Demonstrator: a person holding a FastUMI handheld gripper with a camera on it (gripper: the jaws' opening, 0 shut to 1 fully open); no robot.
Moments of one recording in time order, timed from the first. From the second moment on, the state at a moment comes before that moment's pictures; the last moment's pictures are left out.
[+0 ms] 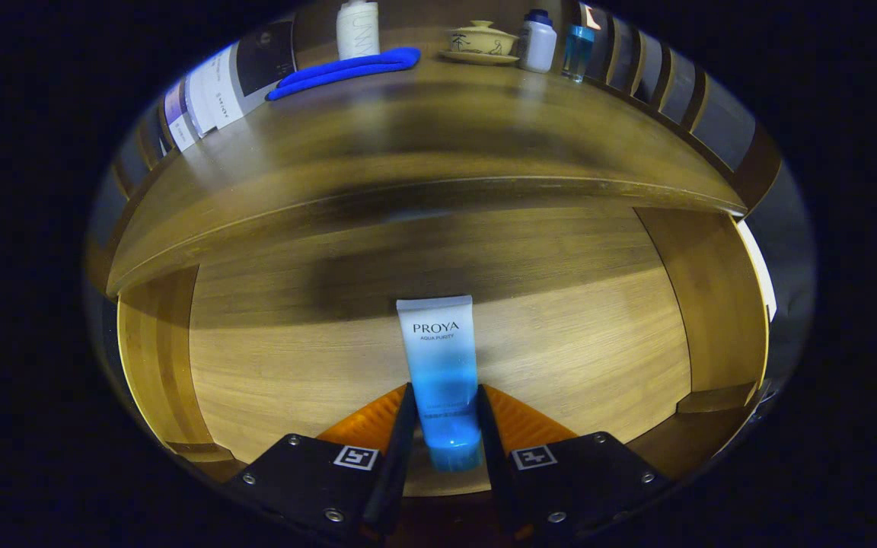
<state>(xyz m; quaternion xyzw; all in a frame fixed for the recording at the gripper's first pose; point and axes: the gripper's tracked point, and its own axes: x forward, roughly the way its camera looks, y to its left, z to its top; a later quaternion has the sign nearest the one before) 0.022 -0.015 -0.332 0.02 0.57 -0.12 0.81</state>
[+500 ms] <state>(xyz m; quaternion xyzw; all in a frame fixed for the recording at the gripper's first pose) 0.001 -0.014 -0.269 0.00 0.52 -0.14 0.84</state>
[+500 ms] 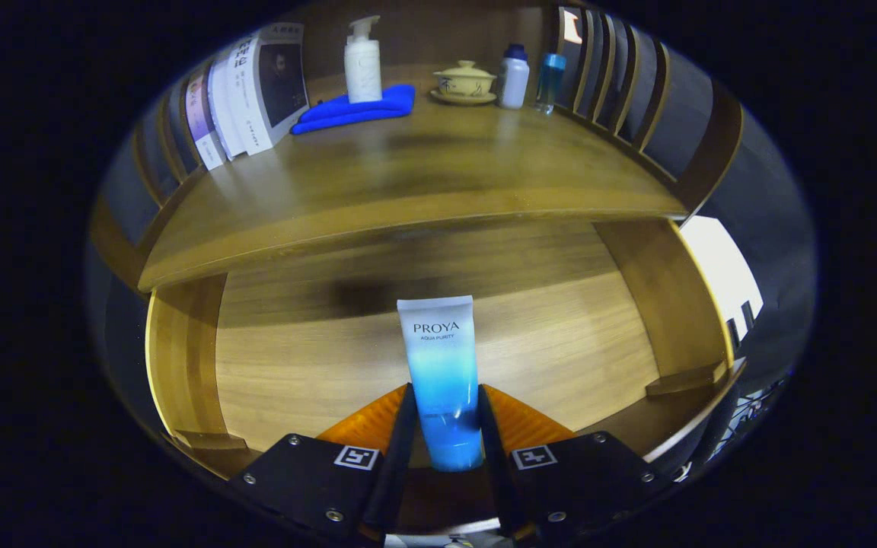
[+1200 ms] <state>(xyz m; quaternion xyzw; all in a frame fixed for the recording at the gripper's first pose) 0.056 -0.010 -0.182 -0.03 0.44 -0.12 0.89</state>
